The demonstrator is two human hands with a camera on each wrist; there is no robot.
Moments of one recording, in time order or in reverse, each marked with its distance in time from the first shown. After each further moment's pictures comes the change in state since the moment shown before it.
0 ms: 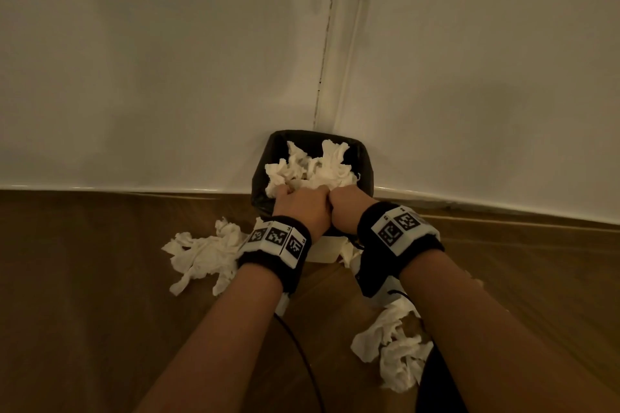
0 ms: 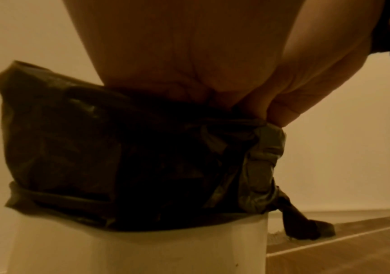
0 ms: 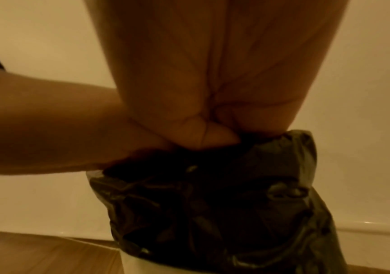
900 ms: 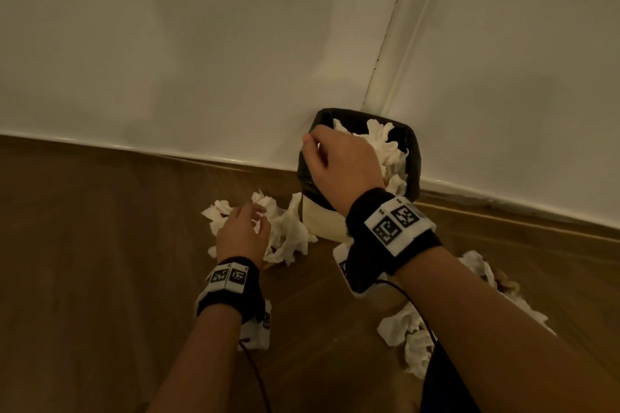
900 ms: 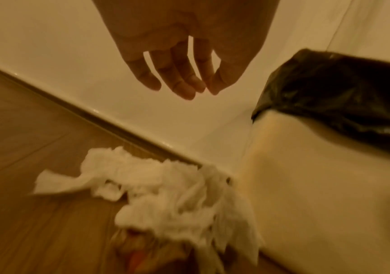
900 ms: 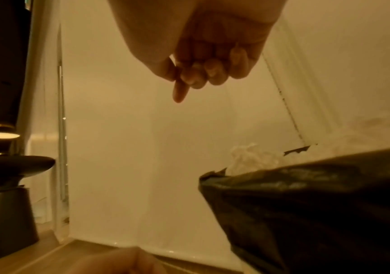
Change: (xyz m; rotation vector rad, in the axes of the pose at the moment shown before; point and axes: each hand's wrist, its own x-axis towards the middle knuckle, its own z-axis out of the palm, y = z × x) left_hand -0.088 -0.126 0.096 -0.536 0.409 -0.576; right_hand -0.006 -0.083 -0.004 0.320 0.829 -0.313
